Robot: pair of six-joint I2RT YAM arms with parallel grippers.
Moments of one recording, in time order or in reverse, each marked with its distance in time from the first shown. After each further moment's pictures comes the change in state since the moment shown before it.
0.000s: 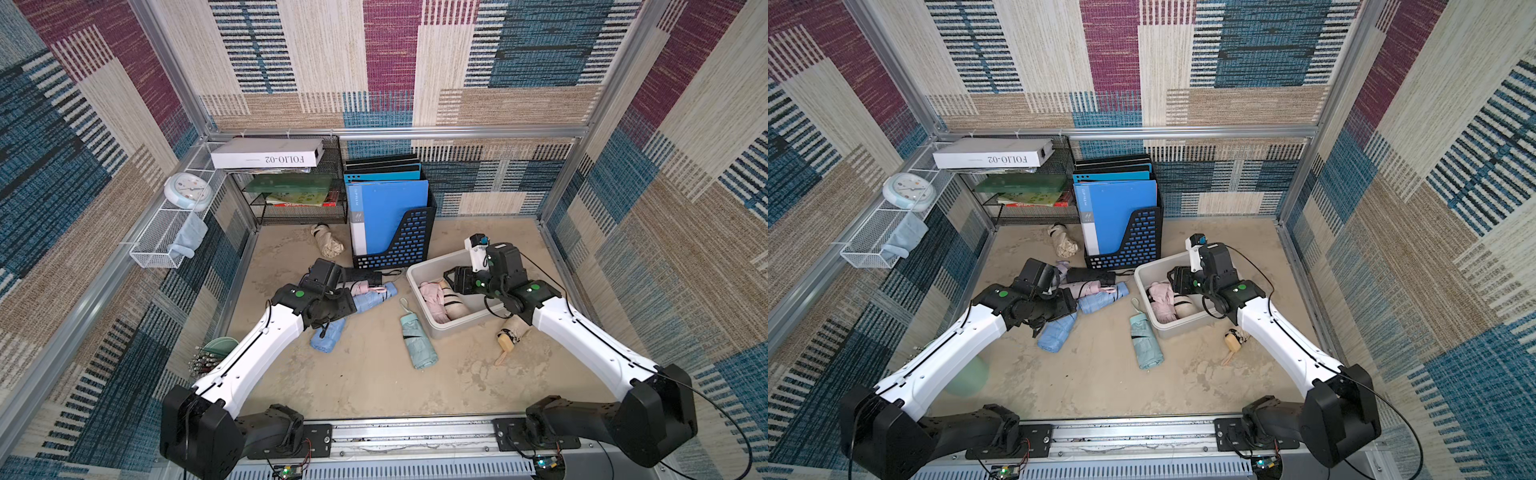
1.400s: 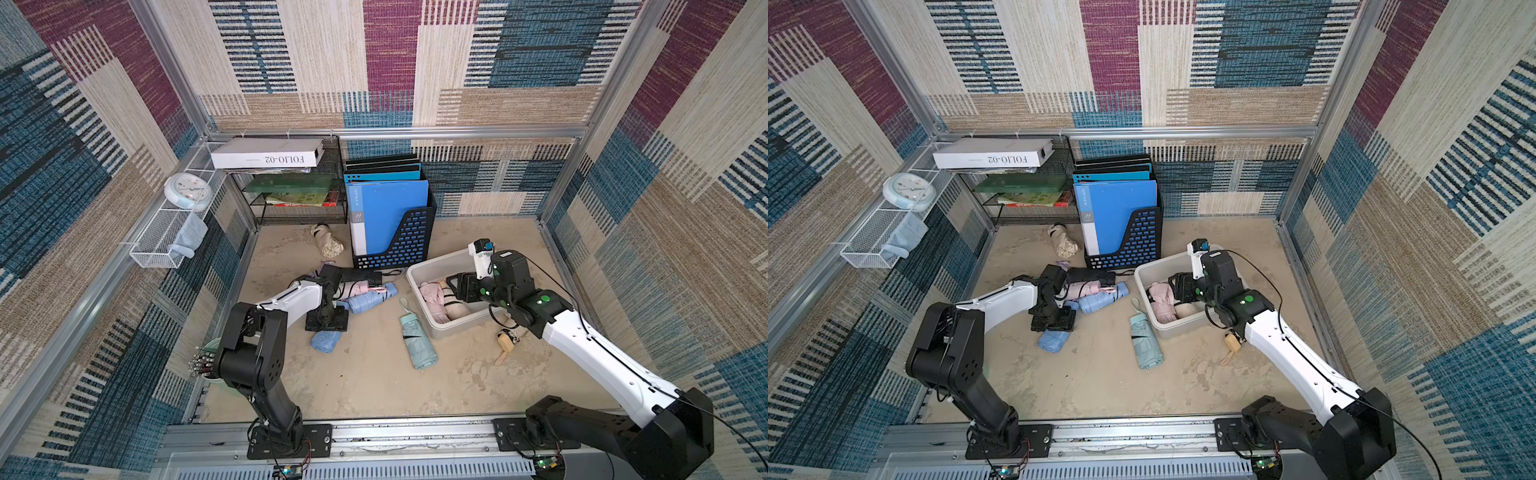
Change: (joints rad) left arm 0.155 0.443 -0.016 0.084 0.029 0.433; right arm 0.039 -0.105 -0.037 -0.040 0.068 -0.003
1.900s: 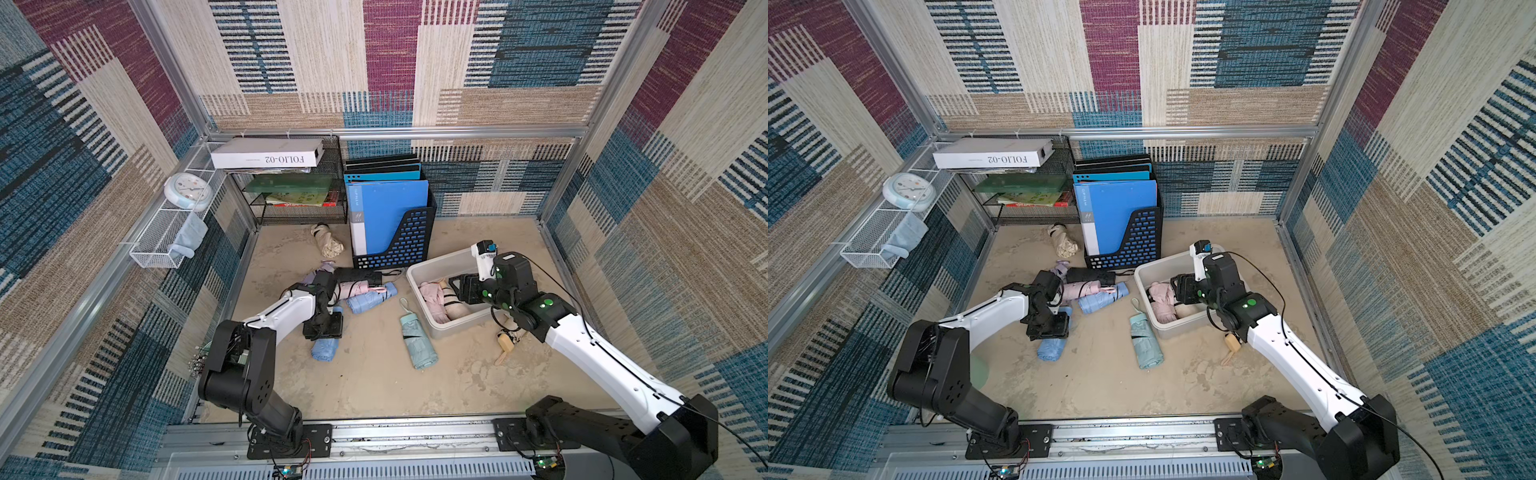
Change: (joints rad) left arm 0.003 -0.173 -0.113 -0.016 0.036 -0.038; right arm 0.000 -0.032 -0.022 0.002 0.015 0.001
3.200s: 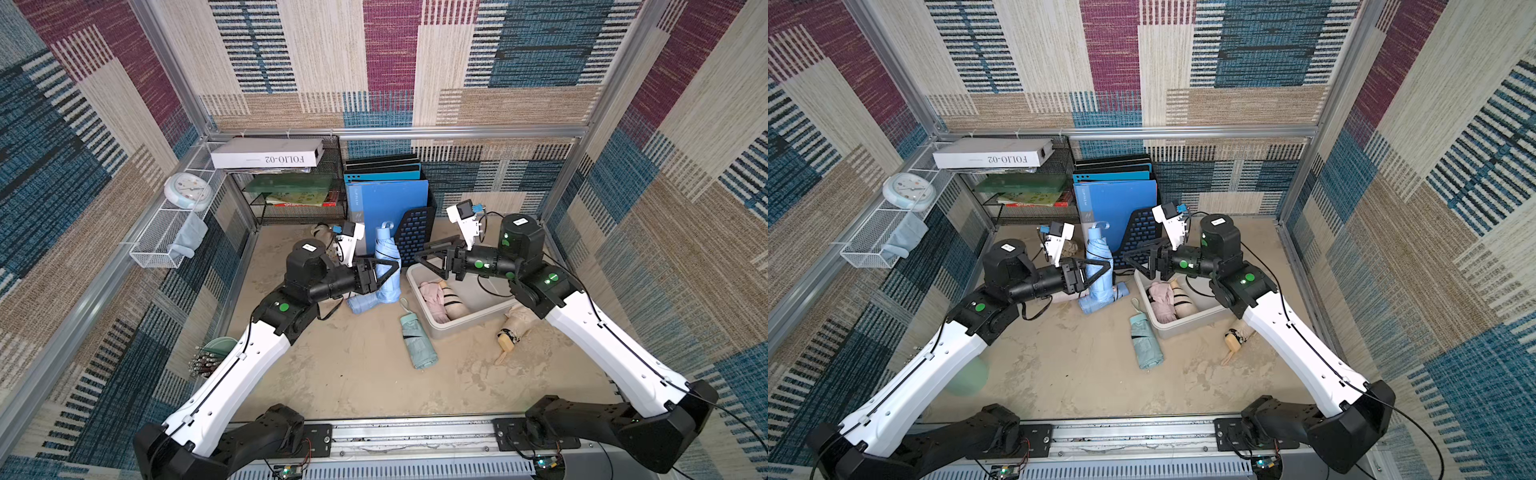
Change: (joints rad) left arm -0.248 -0.423 0.195 0.621 0.554 -0.348; right arm 0.094 0.113 0.354 0.154 -0.554 0.033
